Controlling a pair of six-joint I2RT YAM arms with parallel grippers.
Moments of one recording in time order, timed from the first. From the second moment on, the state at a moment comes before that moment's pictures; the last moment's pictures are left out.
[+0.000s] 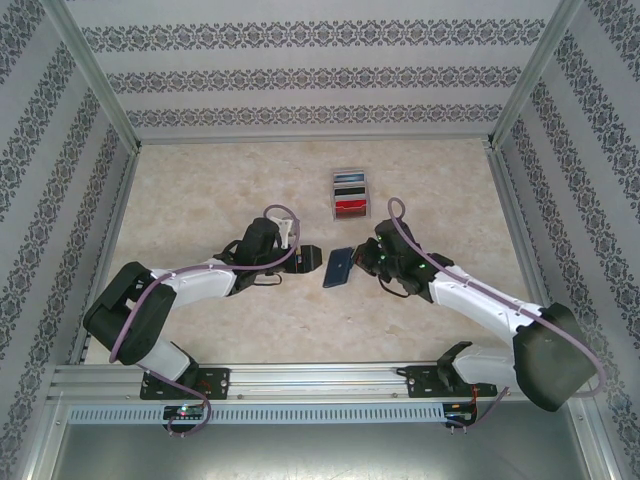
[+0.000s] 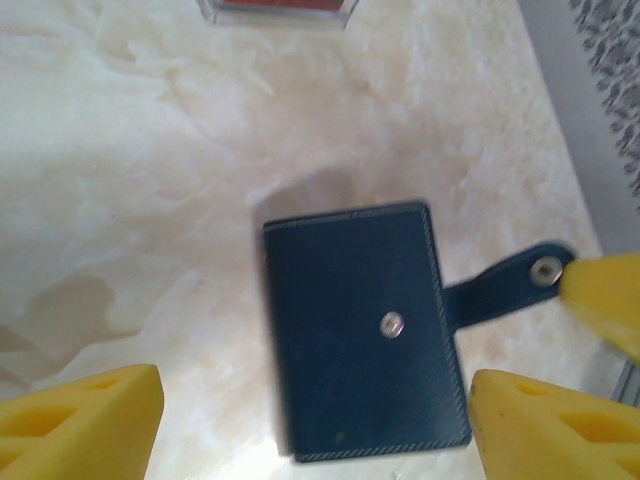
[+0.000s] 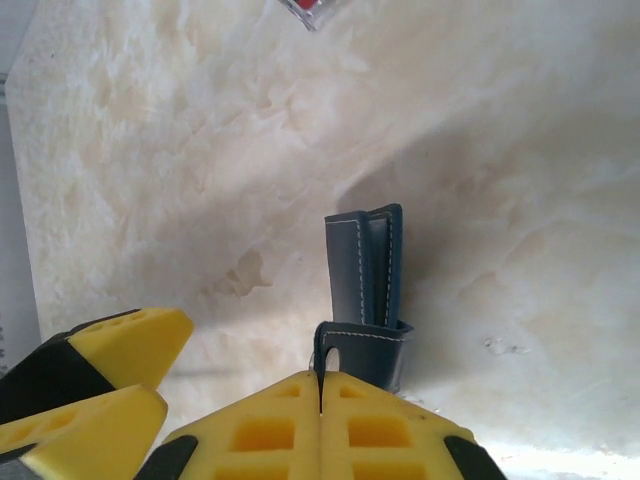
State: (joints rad) left arm -0.57 1.54 0.69 0.20 0.35 -0.61; right arm 0.57 1.22 0.66 -0.21 -0.12 1.04
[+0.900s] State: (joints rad) left arm -0.54 1.84 0.83 0.27 0.70 -0.69; right arm 0.41 1.12 0.55 -0.09 -0.36 0.79
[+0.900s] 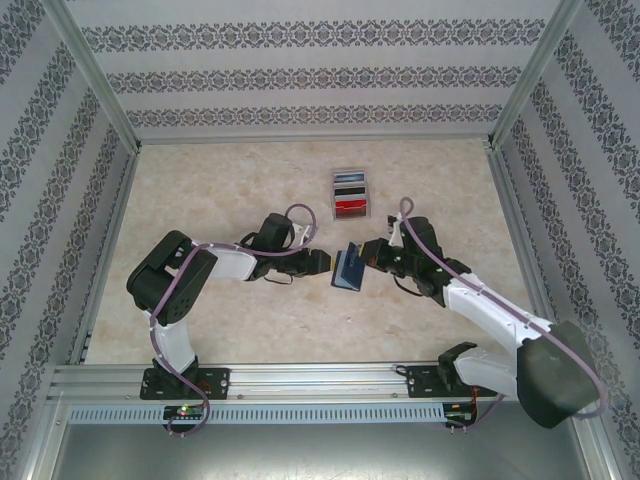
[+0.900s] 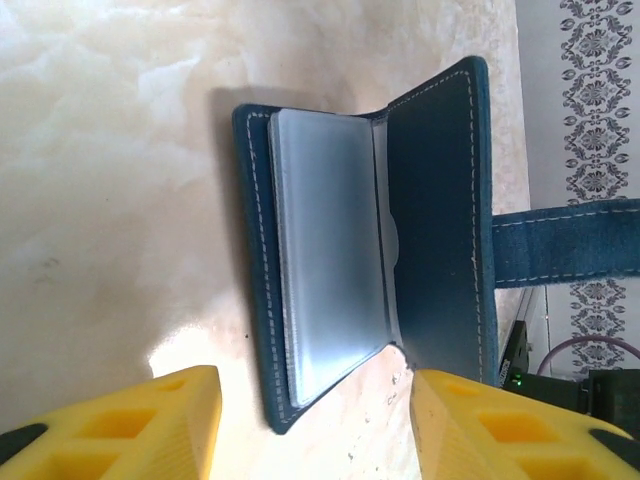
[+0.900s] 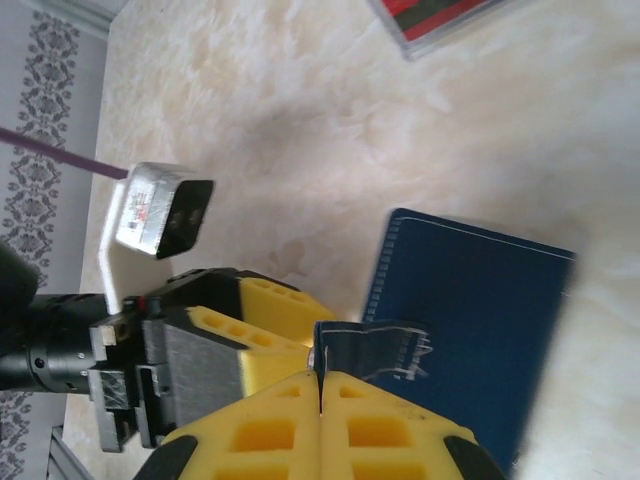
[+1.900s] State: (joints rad) left arm -0.60 1.94 0.93 0.22 0.68 -0.71; right arm 0.12 1.16 0.46 -0.32 -0.42 0.65
